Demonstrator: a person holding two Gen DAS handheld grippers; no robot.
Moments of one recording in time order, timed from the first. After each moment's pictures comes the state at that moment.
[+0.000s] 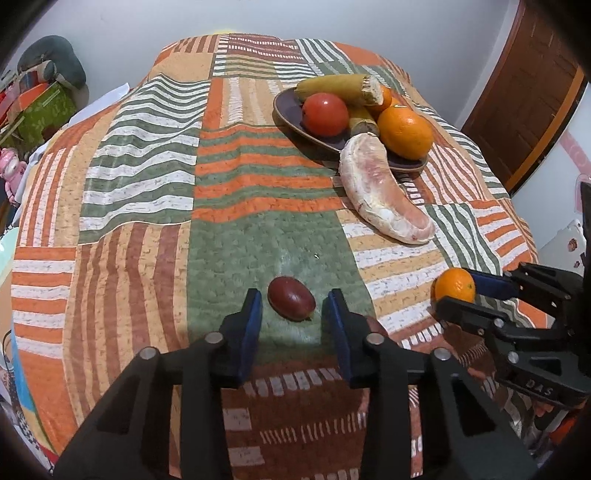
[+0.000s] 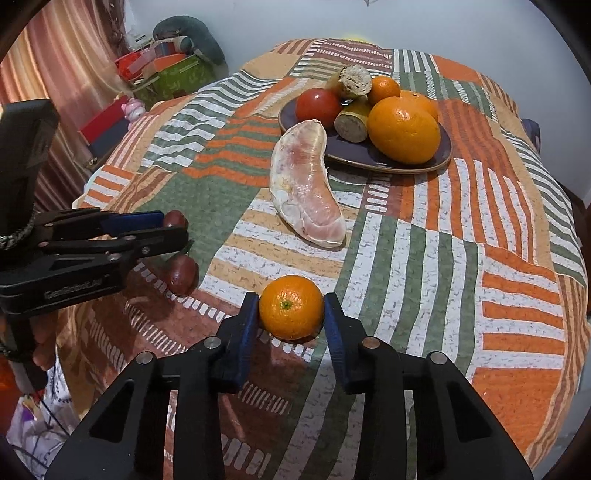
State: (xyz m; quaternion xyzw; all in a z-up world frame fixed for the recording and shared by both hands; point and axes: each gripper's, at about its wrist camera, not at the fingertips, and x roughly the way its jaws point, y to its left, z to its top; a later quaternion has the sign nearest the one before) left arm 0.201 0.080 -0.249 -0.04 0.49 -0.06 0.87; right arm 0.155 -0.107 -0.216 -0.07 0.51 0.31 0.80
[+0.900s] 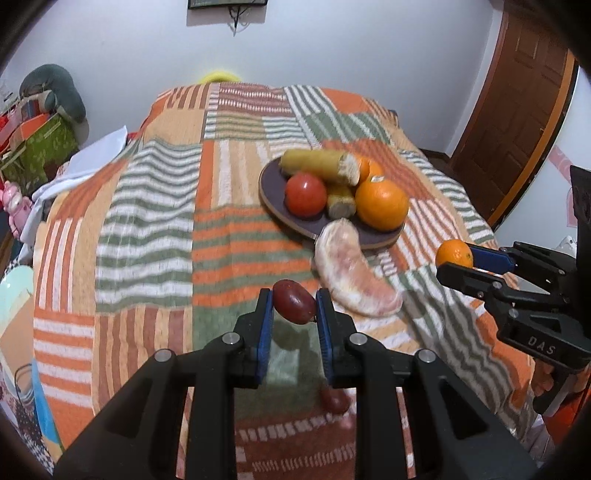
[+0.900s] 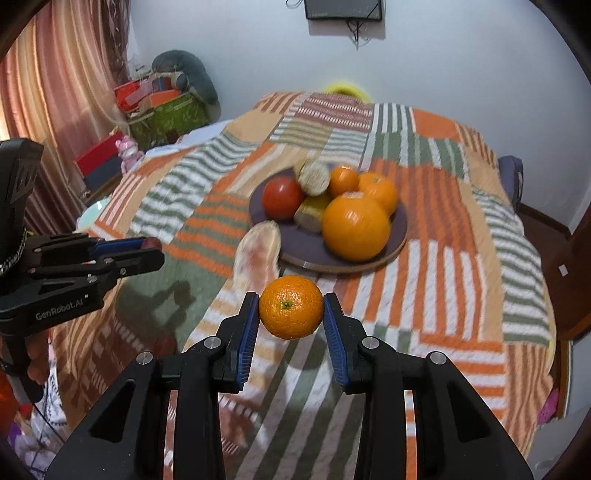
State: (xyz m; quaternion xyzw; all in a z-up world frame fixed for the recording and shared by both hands) left arm 0.220 0.068 -0.189 -0.03 0.43 -0.07 0.90; right arm 0.198 -0.124 -0.163 -0.07 0.44 0.29 0.85
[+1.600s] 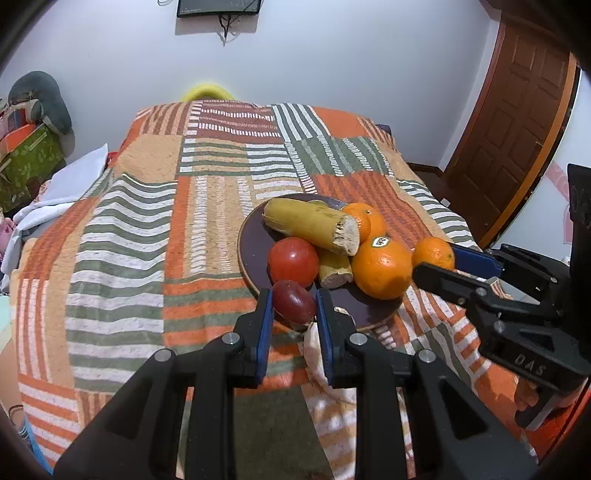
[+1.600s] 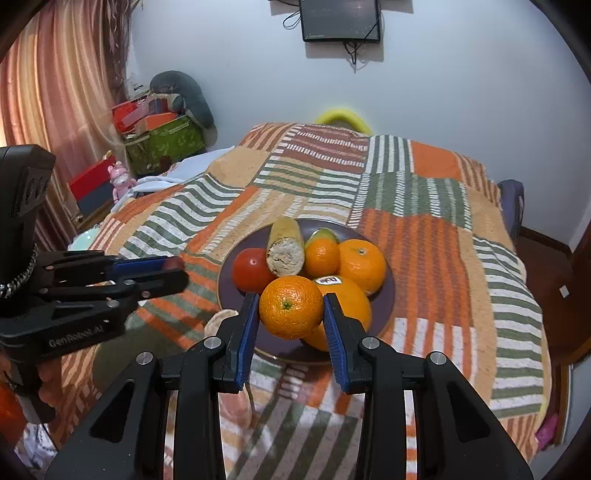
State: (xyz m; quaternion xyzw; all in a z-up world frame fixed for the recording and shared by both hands) left arm 0.296 0.060 -0.185 -0.04 0.41 -0.09 0.91; right arm 0.259 -0.111 -0.156 -0.06 0.40 0.30 0.86
